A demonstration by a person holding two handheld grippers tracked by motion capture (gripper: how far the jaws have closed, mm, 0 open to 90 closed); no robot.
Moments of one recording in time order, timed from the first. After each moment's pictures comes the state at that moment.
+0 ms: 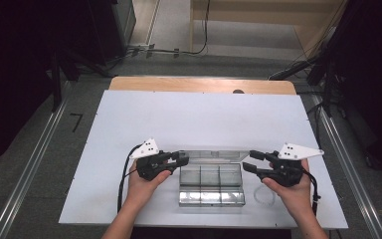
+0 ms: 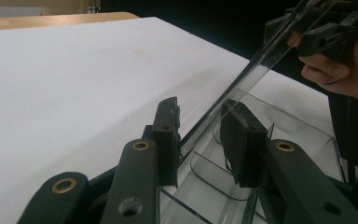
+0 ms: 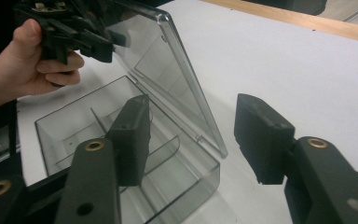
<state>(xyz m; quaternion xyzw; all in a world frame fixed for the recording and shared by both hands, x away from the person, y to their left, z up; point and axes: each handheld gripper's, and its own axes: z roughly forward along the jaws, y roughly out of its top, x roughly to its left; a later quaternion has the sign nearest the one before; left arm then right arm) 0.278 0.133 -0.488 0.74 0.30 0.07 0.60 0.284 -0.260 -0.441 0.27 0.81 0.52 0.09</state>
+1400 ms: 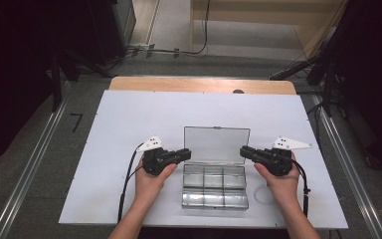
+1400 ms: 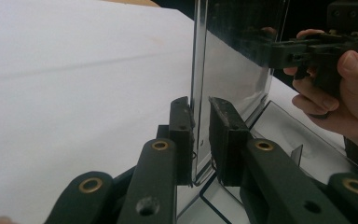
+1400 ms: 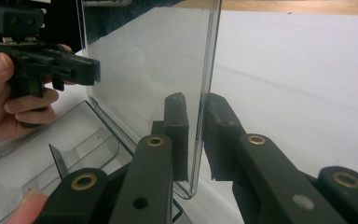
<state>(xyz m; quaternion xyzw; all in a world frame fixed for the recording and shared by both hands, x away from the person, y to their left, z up) 0.295 0.119 -0.502 0.71 0.38 0.03 0.60 0.317 -0.260 -0.474 0.34 0.77 0.54 0.07</state>
